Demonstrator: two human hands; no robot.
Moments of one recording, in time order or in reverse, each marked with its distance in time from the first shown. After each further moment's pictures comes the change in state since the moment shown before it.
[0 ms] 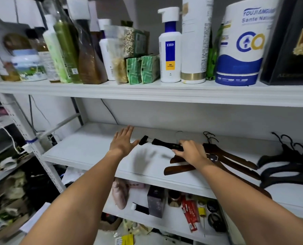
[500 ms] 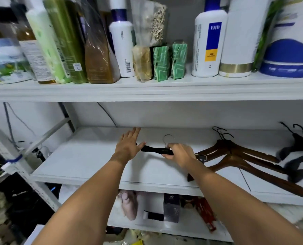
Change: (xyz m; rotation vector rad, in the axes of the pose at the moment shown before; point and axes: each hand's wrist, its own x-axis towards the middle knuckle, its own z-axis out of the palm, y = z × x) left_hand 0.072 -0.079 0.021 -0.054 -0.080 0.177; right_hand 0.073 -0.106 0.075 0.041 -0.090 0.075
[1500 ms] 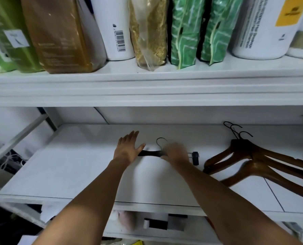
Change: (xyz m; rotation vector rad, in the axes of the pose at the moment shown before) left_hand 0.099 -0.051 0.081 -0.087 -0.062 -0.016; right_hand 0.118 0.022 0.113 -0.308 -0.043 0.009
